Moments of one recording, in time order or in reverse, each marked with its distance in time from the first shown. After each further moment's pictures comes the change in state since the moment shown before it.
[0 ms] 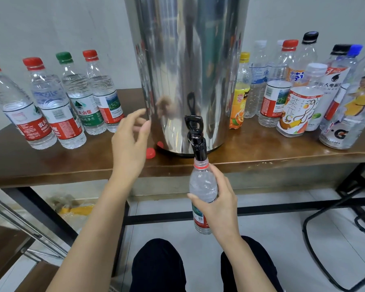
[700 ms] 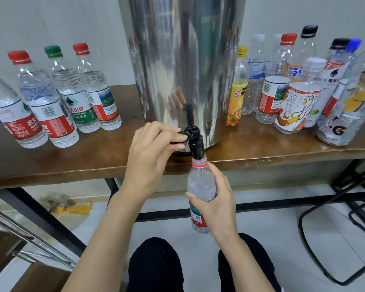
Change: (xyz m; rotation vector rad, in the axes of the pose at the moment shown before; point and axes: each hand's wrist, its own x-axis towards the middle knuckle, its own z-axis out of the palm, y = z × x) left_hand -0.033 0.018 0.017 -0.015 -0.105 0.597; right_hand 0.000 0.001 -0.001 -0.026 0.017 -0.009
